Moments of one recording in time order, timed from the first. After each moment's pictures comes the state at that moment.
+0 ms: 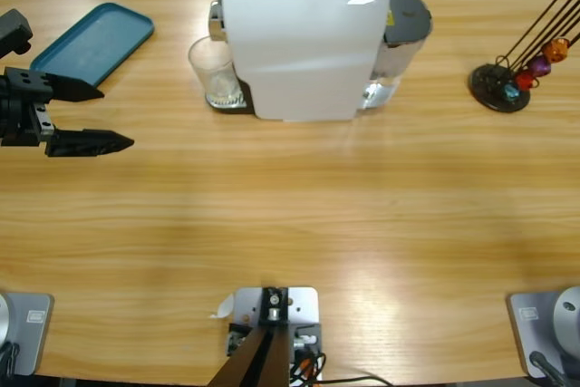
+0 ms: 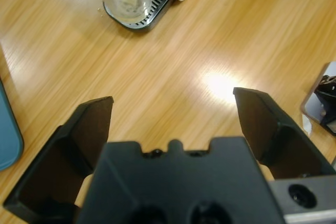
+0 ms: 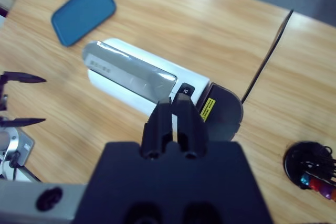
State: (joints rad) arm 0 -0.49 1.30 -0.81 0.41 -0.30 0.30; arm 1 0.58 1.70 -1.91 1.04 0.10 0.19
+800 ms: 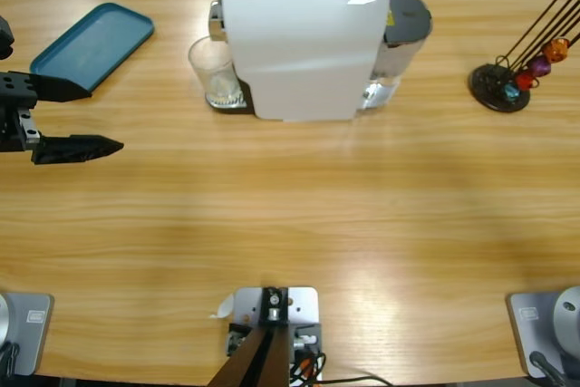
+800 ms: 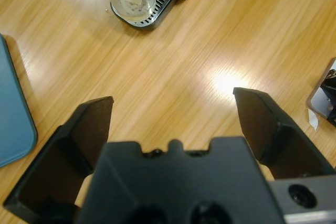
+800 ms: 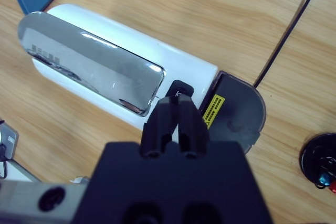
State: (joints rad) arm 0 -0.52 1.25 -0.80 0.42 -0.24 0.30; arm 1 0.56 1.85 -1.92 1.07 0.14 0.19
